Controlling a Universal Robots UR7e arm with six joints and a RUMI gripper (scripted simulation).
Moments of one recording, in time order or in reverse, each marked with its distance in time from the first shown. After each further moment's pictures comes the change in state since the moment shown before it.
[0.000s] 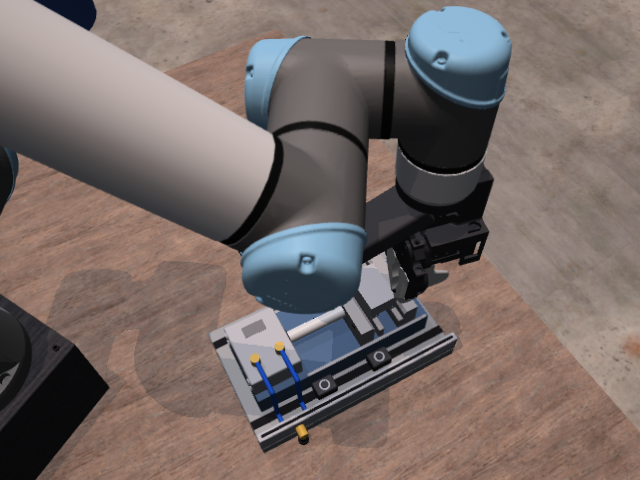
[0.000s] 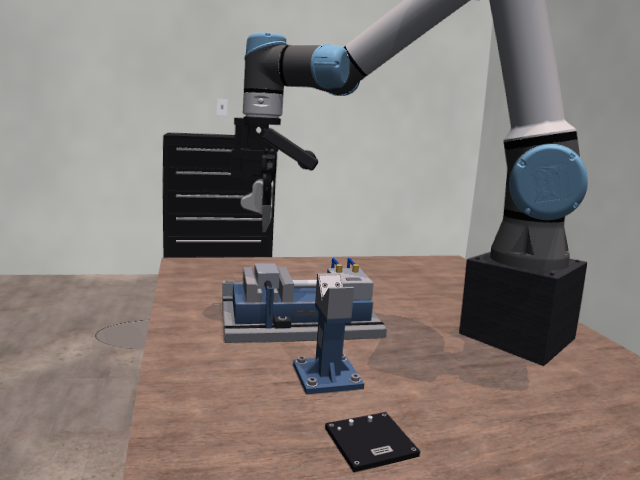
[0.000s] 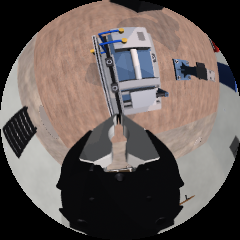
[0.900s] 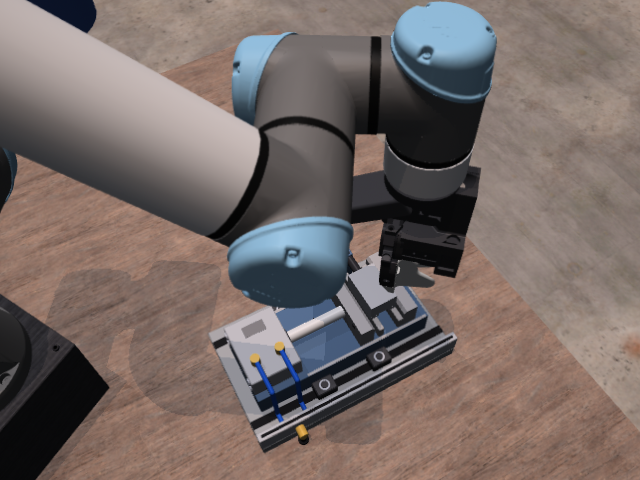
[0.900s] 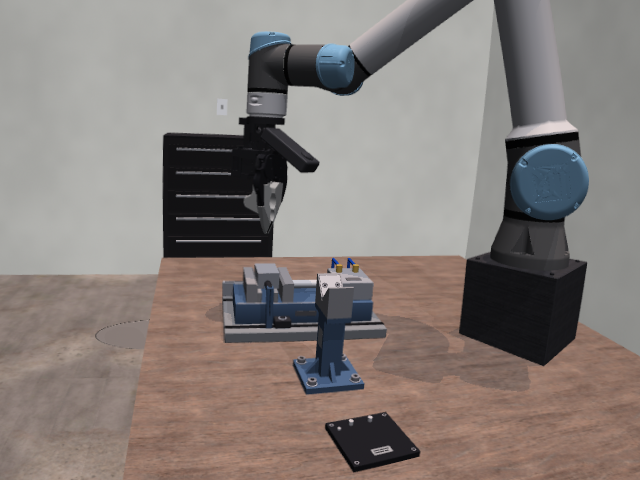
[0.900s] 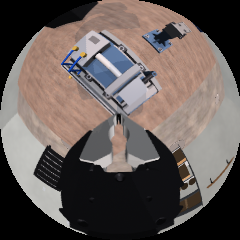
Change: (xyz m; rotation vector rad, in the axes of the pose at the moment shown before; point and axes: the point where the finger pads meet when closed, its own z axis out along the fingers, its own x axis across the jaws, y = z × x) arm 0.017 -0.005 -0.001 0.000 0.004 0.542
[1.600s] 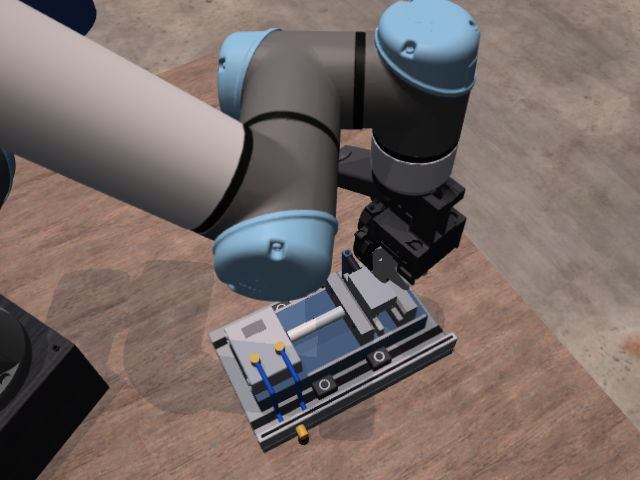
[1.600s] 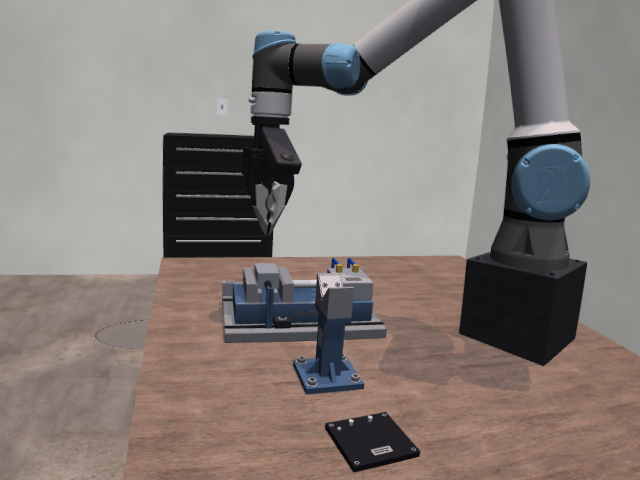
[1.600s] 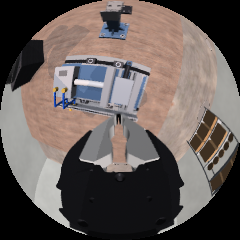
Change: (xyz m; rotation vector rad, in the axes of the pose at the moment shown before) arm 0.013 -0.010 -0.001 0.001 0.001 0.603
